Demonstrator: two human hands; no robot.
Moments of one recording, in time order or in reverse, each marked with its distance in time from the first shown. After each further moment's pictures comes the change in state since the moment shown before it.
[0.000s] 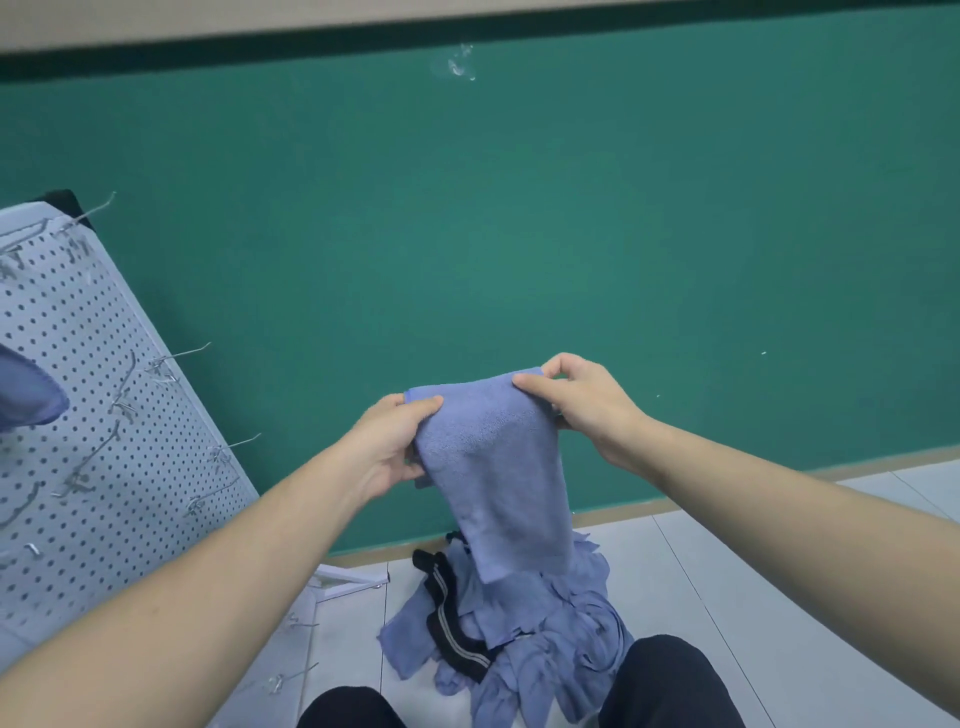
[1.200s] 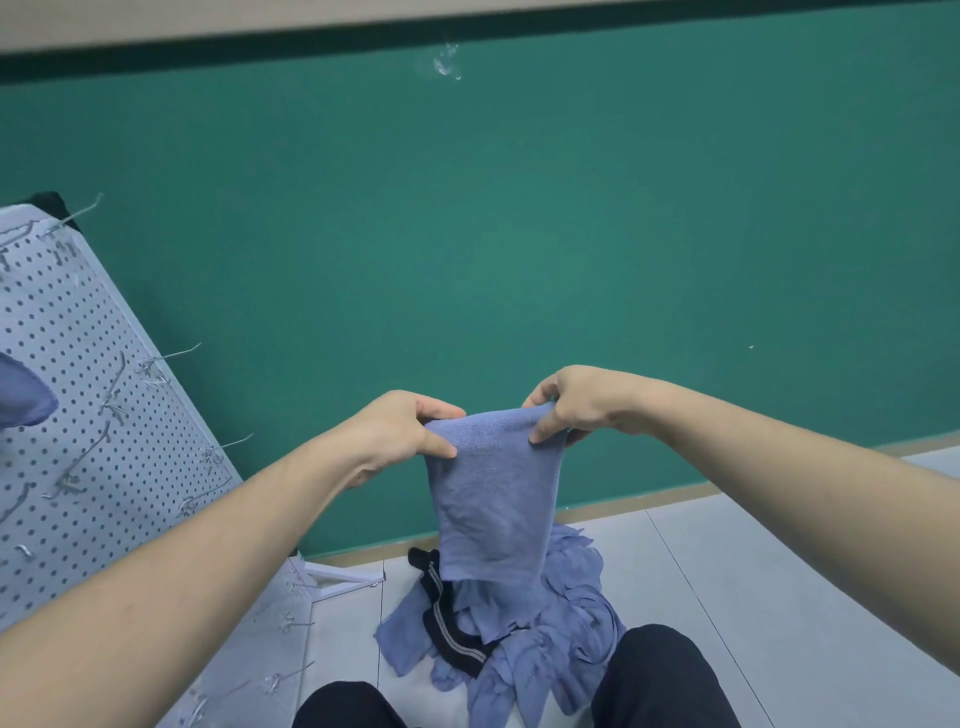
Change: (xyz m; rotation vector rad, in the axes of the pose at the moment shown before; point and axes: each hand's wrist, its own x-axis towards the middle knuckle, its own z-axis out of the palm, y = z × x) left_hand -0.004 0.007 -0.008 0.659 -0.250 0.235; right_hand 0.000 -0.018 -0.024 -0.577 -0.352 0.158
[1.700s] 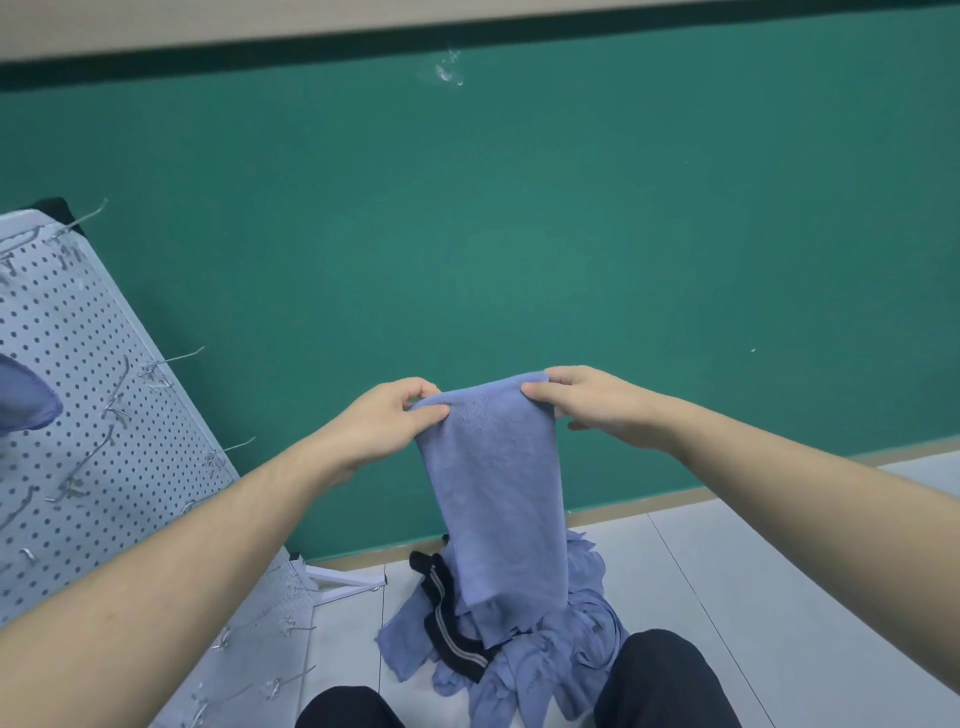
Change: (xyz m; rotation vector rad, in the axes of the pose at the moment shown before) left_hand -0.004 0.001 -0.013 0.127 0.159 0.128; right_hand -0.006 0.009 0.001 0.165 0.058 -0.109
